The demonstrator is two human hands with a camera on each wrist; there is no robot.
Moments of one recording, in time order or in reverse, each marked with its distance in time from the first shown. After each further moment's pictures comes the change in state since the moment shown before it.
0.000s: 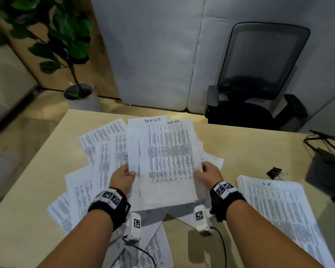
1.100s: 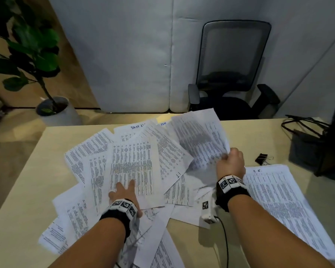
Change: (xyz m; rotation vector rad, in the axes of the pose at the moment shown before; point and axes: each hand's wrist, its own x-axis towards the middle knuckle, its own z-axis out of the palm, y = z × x) left_hand 0.023 -0.026 0.013 1.380 -0.372 0.003; right_hand -0.016 -0.005 -0.041 -0.210 0.807 0.041
